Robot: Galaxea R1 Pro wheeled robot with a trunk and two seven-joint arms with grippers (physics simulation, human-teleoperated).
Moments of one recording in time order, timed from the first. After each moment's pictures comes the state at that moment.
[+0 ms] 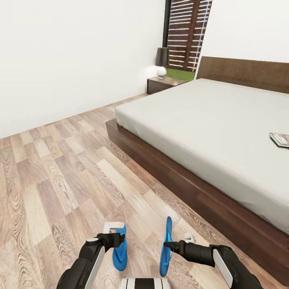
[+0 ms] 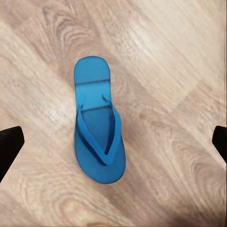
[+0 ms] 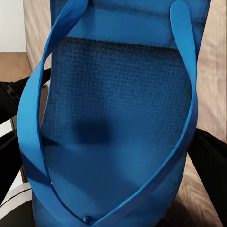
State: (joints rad) left arm -0.30 -0.12 -0.07 -1.12 0.04 0.61 0.04; right arm -0.41 -0.09 -0.05 -0.72 -0.30 0.74 0.92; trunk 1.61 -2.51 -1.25
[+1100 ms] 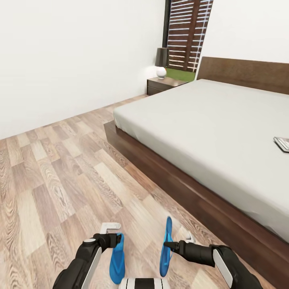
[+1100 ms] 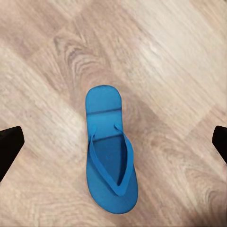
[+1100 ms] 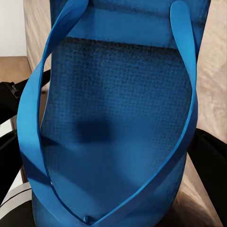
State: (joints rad) left arm -0.30 -0.09 -0.07 -1.11 0.03 0.60 0.04; right arm -0.41 -0.09 -0.05 -0.72 -0.30 0.74 0.92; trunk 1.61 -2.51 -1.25
